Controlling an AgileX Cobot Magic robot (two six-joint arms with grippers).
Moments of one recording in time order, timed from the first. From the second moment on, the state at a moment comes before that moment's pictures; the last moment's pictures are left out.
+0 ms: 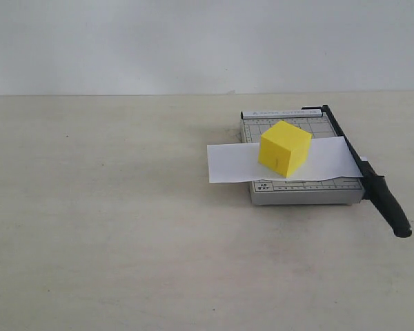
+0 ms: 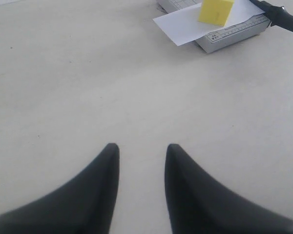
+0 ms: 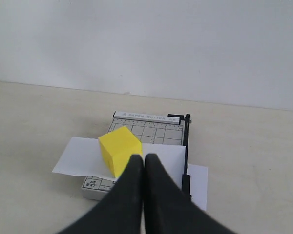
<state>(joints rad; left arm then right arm) -0.60 0.34 -0.60 0.22 0.99 0.33 0.22 0.46 -0.59 0.05 0.49 0.00</state>
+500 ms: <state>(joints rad) -0.60 0.34 -0.60 0.22 0.99 0.33 0.22 0.43 -0.55 0.06 0.50 0.00</state>
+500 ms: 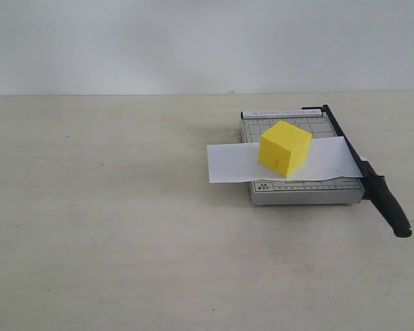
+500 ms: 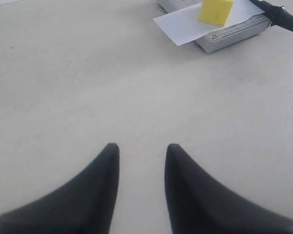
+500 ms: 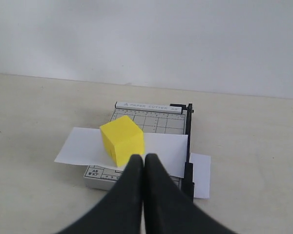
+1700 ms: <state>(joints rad) -0.60 0.00 -0.72 0.41 1.22 0.27 0.22 0.14 -0.41 0.13 0.53 0.03</state>
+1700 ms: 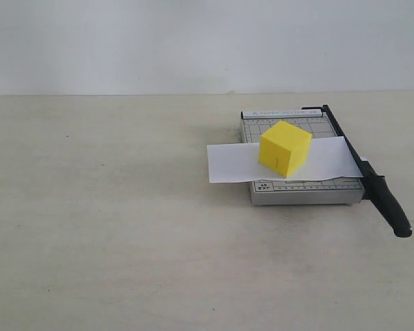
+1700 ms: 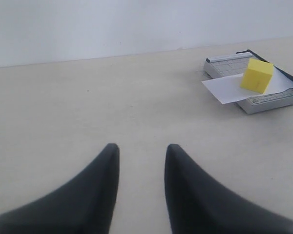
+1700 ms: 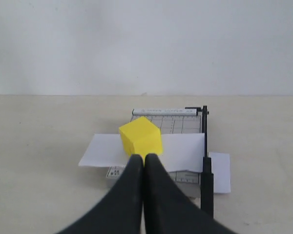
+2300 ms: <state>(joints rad) -0.60 0.00 -0.72 0.41 1.18 0.27 0.22 0.14 -0.29 0.13 0.26 0.03</state>
